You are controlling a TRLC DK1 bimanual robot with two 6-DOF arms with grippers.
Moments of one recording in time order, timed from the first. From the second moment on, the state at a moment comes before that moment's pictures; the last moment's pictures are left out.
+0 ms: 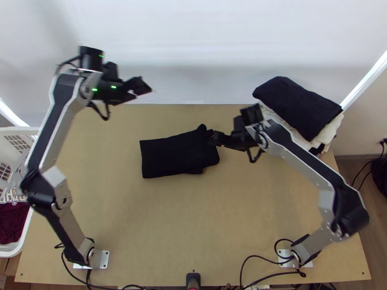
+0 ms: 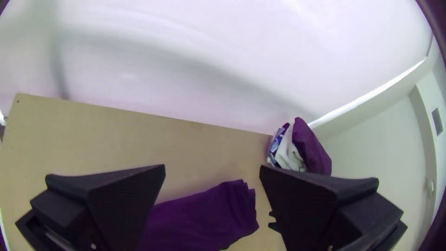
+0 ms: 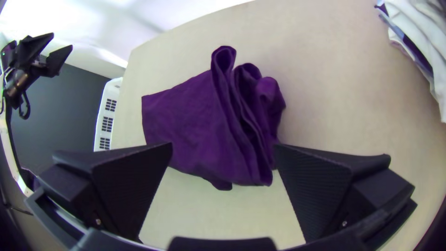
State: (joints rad) left arm -0.16 1.88 2.18 -0.98 0.41 -0.42; right arm 0.48 1.75 1.44 -0.57 -0.37 0.54
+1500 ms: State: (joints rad) left arm 0.09 1.58 1.98 -1.13 0.38 -0.34; right arm 0.42 2.19 1.64 -0.51 -0.68 0.49
